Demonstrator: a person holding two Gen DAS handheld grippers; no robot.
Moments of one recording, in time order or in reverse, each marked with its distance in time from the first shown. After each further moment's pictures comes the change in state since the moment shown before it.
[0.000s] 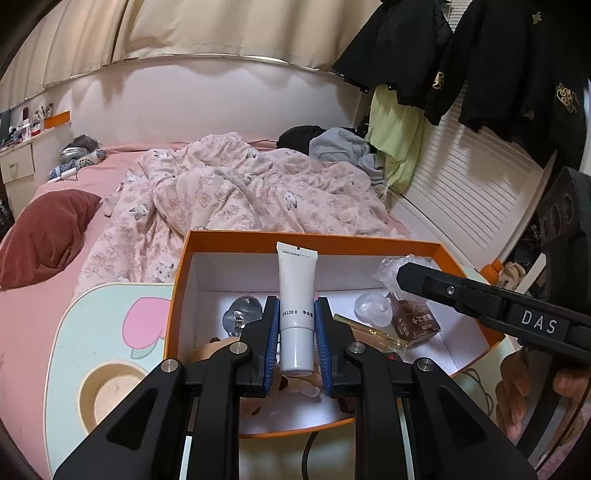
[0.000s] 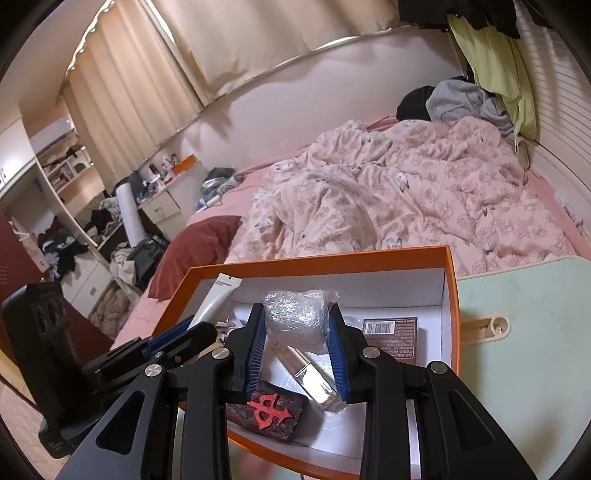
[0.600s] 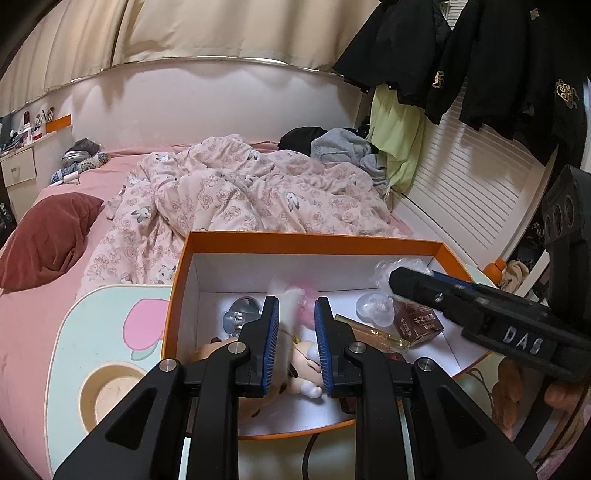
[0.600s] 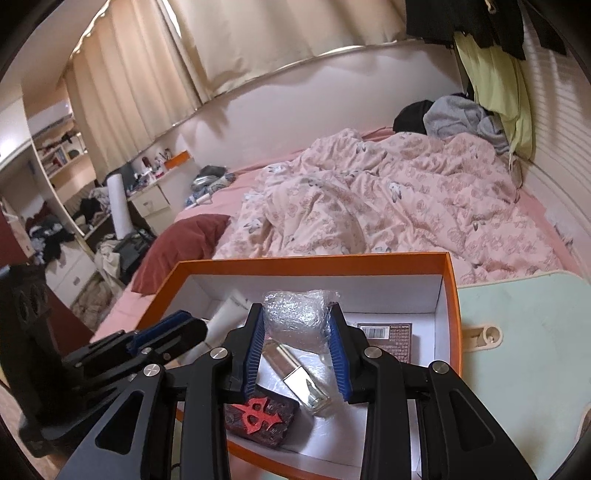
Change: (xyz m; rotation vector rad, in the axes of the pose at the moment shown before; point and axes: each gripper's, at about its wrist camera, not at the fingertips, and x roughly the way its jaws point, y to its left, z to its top) left arm 0.002 -0.001 -0.003 0.003 -0.012 0.003; right arm 0.007 0.012 -0.004 -0.086 -0.019 -0.077
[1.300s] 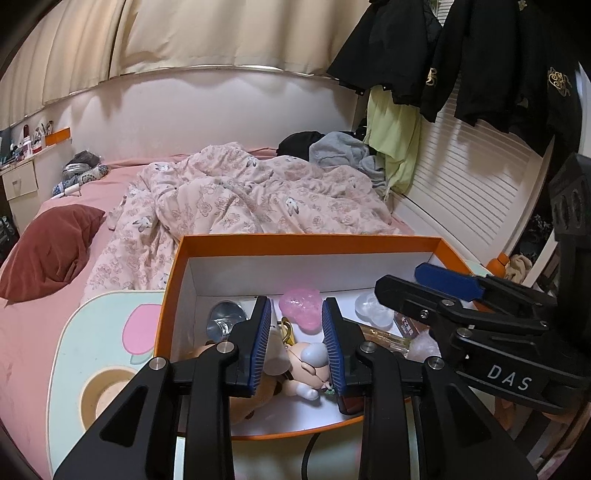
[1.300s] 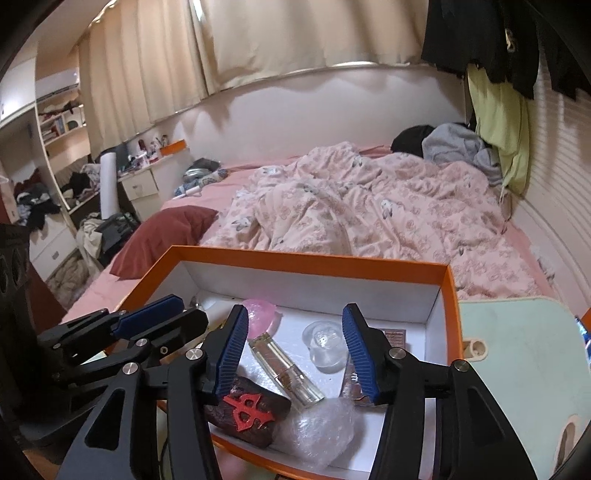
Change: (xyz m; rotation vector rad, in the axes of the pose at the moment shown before) left arm -0.003 -0.008 -0.004 0.045 -0.025 0.023; right arm -0.002 0.019 -0.012 -0.115 -0.049 -0.091
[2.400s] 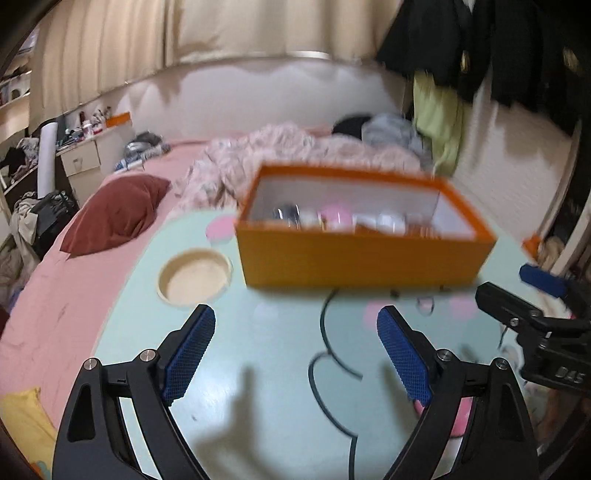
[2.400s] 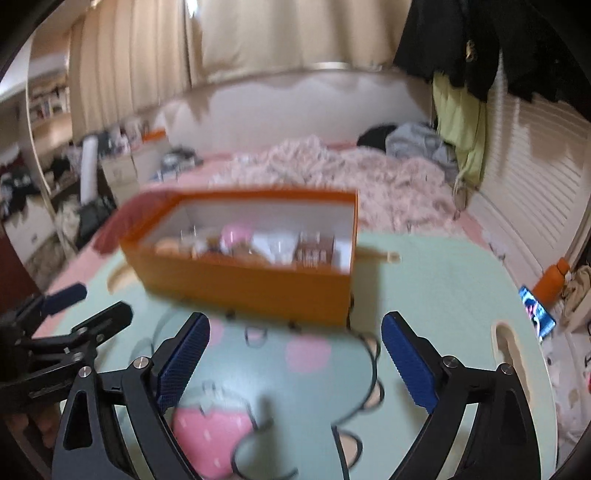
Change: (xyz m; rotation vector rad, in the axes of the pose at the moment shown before) left arm -0.075 -0.026 -0.071 -0.042 0.106 0.234; right arm -0.084 0.001 -0.075 -0.010 0.085 -0.119
